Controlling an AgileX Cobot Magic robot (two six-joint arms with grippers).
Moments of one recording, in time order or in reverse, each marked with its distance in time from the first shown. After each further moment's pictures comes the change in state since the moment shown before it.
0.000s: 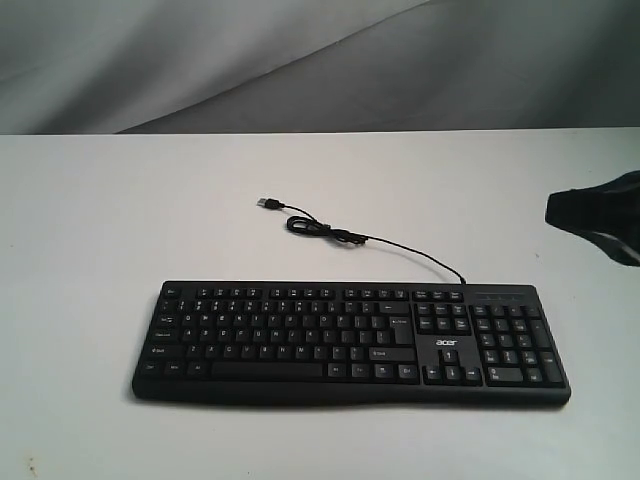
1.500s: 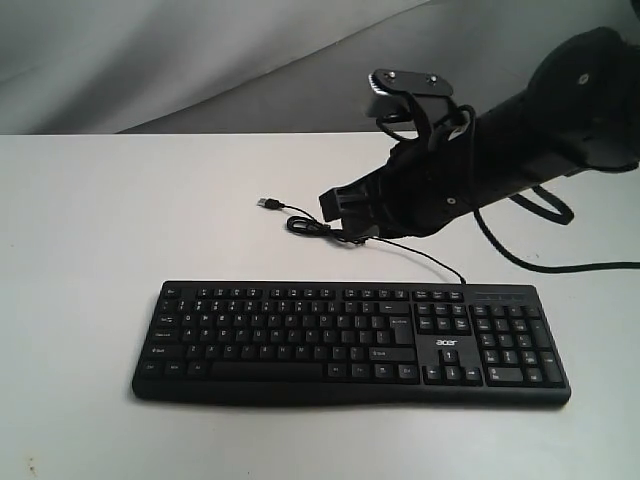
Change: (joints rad) left arm 0.000 0.000 0.000 0.000 0.000 0.000; right arm 0.278 0.733 -0.491 -0.057 0.109 -0.027
